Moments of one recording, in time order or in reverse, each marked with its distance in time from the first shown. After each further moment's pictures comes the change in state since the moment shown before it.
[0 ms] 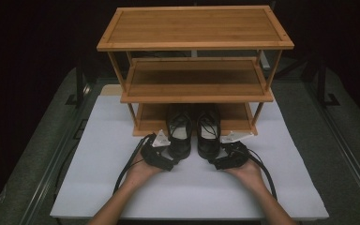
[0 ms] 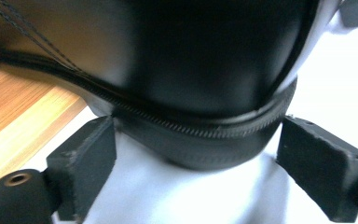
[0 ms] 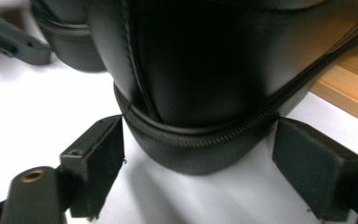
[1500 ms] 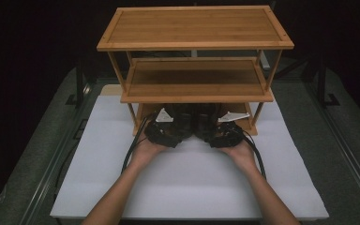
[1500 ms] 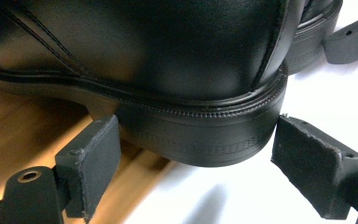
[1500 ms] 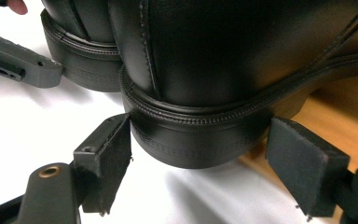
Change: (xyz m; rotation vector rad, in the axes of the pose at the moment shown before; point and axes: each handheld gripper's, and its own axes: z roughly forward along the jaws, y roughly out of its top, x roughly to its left) left arm 0.045 0.048 0.009 -0.017 0.038 -0.087; right arm -0.028 0.052 0.014 -0.054 -0.058 0.067
